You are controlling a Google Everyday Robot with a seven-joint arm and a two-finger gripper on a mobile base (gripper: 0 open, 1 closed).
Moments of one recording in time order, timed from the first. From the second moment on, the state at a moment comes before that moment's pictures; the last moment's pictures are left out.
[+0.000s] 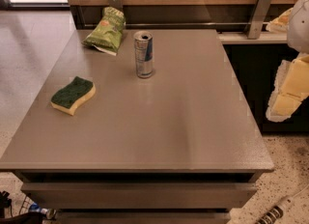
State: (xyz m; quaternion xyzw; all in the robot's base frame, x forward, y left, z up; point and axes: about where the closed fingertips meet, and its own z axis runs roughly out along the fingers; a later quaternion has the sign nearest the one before) arm 0.438 -0.214 0.988 -0.60 0.78 -0.05 0.18
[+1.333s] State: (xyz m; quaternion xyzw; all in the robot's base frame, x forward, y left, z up) arm 0.479 -0.107 0.928 -0.58 0.75 0.09 0.31
